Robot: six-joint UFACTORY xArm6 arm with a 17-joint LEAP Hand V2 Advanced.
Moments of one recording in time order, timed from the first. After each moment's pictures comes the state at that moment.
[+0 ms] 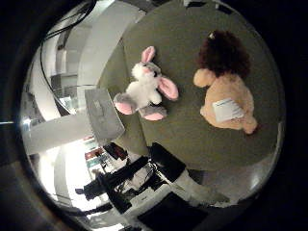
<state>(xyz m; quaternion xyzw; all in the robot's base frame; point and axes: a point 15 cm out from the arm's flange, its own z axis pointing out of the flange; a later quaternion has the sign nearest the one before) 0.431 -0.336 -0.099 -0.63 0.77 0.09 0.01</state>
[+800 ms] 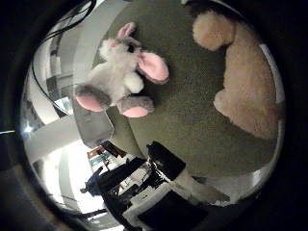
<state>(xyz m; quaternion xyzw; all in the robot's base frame) 0.431 -0.331 -0.157 -0.64 0.76 0.11 -0.03</state>
